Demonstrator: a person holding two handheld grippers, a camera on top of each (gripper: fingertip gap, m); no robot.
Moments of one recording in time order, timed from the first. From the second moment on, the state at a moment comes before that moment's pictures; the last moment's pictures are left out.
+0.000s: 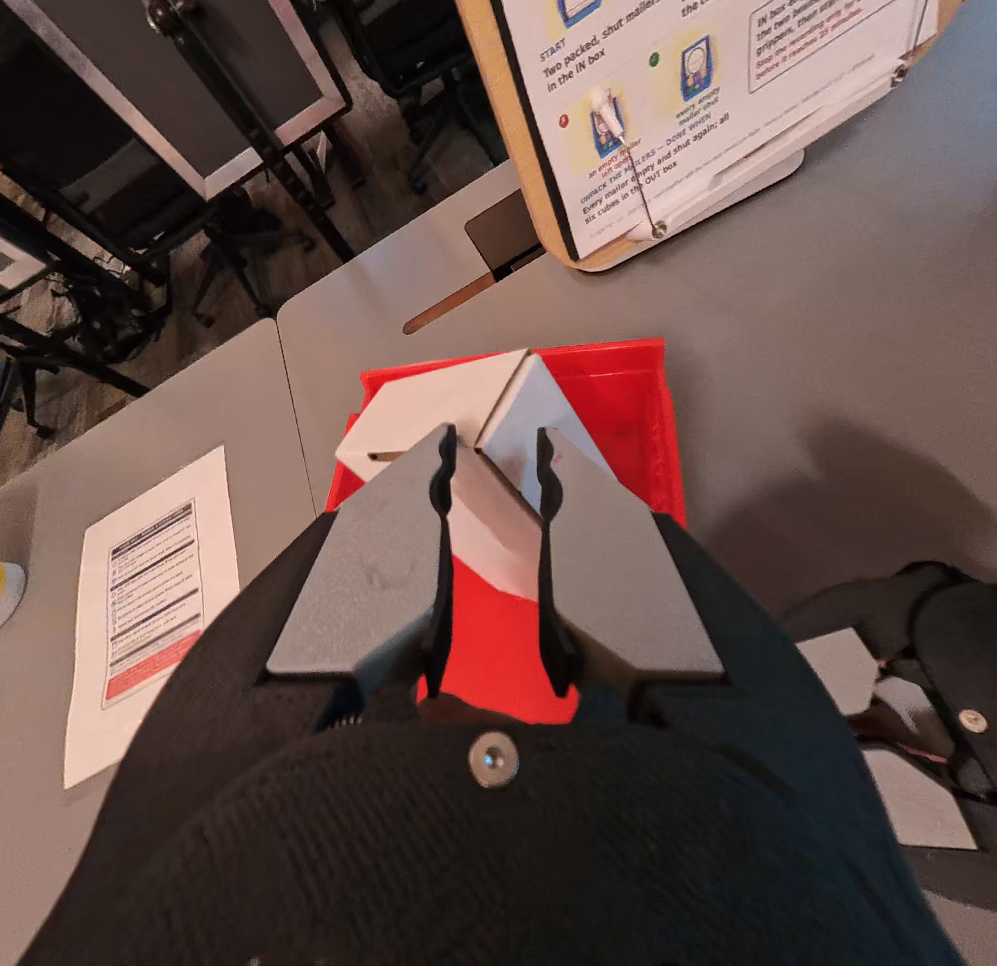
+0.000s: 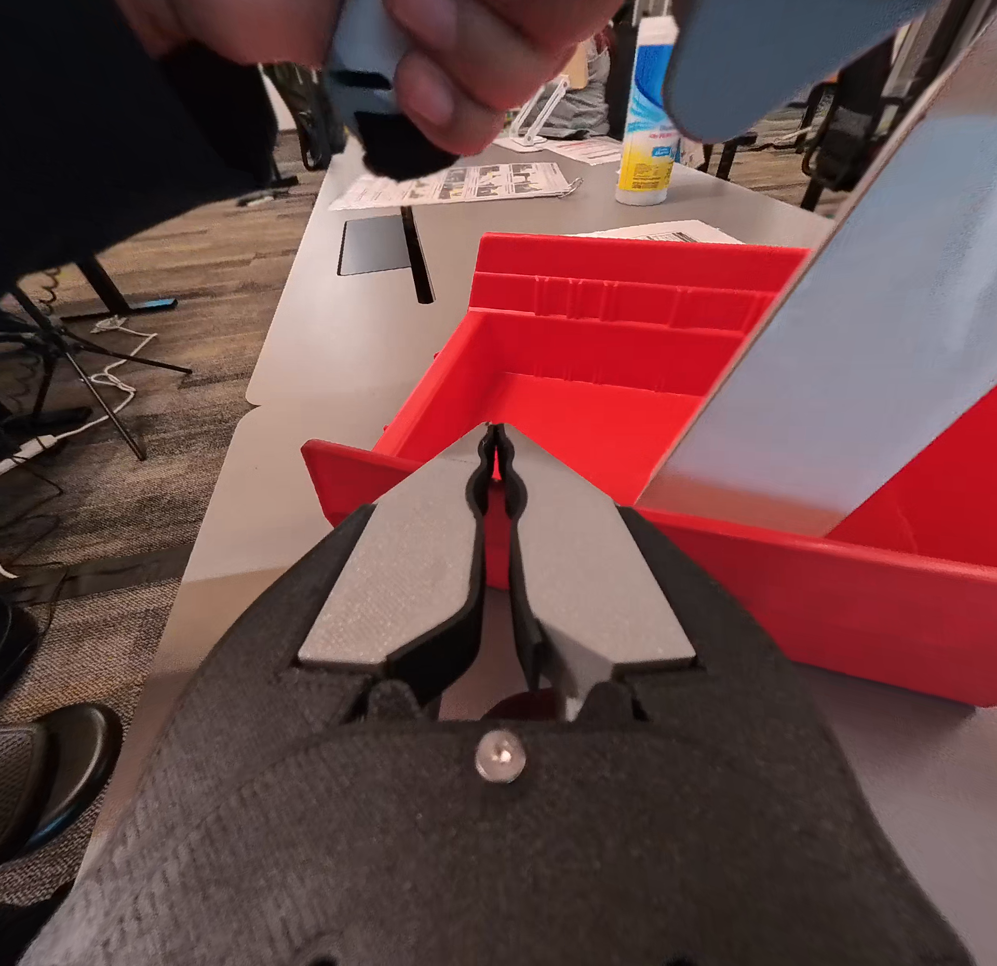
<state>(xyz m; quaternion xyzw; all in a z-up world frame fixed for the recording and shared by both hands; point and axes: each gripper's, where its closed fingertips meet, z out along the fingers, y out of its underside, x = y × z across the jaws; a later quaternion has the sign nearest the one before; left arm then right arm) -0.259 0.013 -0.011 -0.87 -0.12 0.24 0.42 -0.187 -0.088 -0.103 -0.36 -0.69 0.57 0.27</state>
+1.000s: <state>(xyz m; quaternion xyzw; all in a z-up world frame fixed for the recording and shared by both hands) -0.261 -0.002 -0.029 -0.89 0.06 0.26 0.36 -0.185 -0.086 -0.103 -0.37 -0.68 0.57 0.27</state>
